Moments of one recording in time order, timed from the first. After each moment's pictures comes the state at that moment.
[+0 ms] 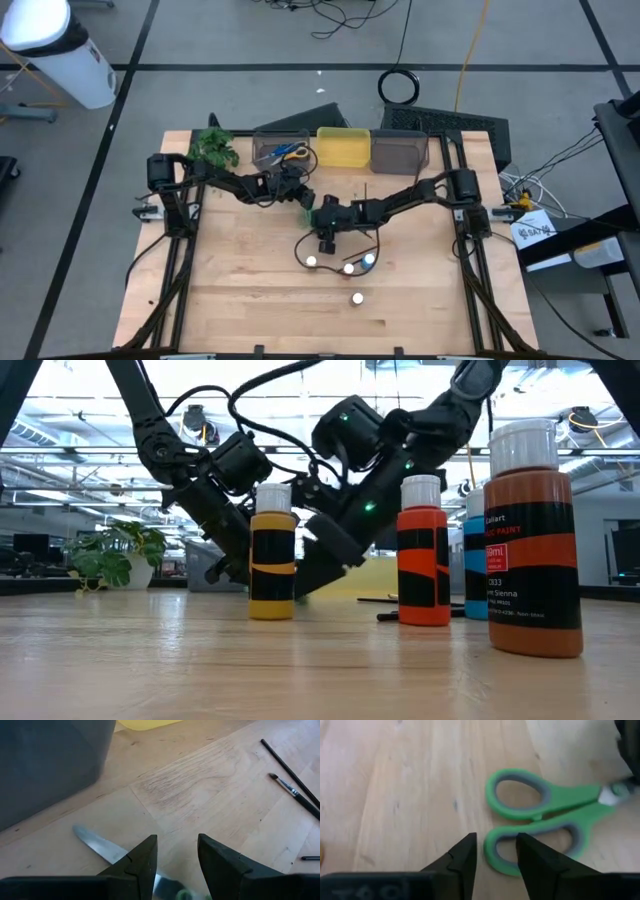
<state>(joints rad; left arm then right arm) 0.26 1.85 0.71 0.27 -0.11 -0.70 0.00 2.06 1.11 0.13 0.13 0.01</state>
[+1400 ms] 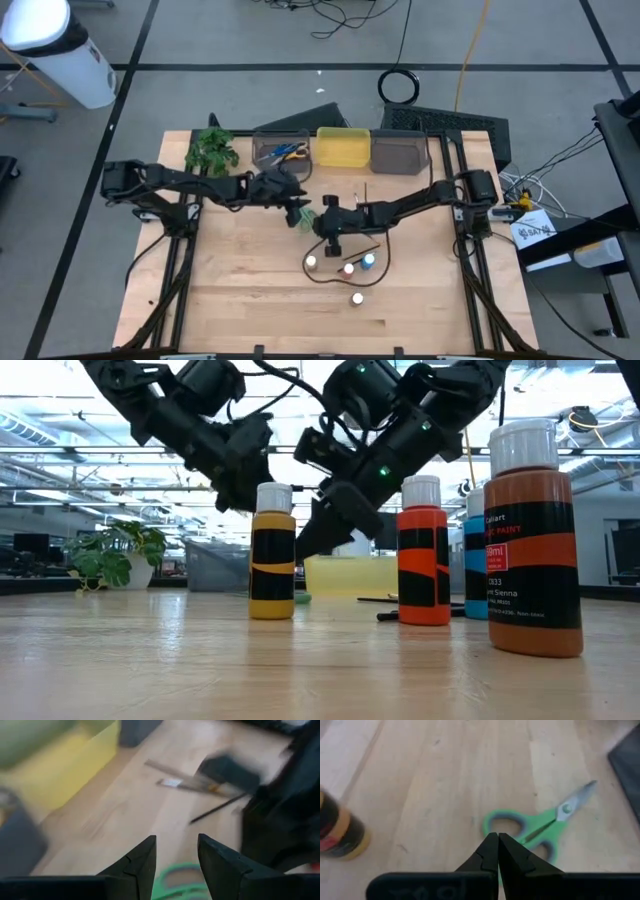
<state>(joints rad) 0.14 1.46 0.71 0.16 -0.09 -0.23 0.07 1.92 1.10 0.13 0.16 -0.14</state>
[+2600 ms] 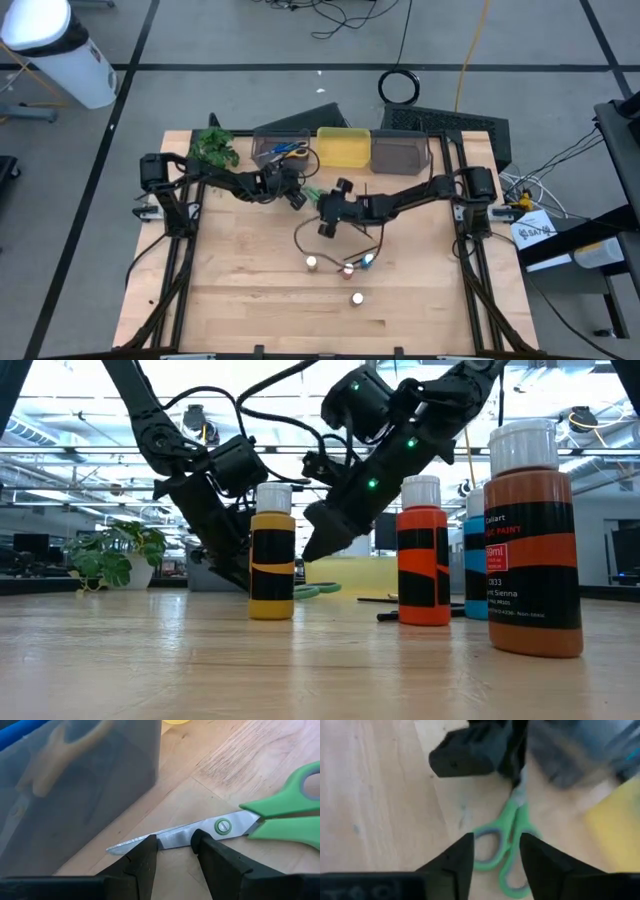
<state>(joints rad) 0.28 1.81 0.72 0.05 -0.28 -0.40 0.00 1.92 1.10 0.07 0.44 0.11</state>
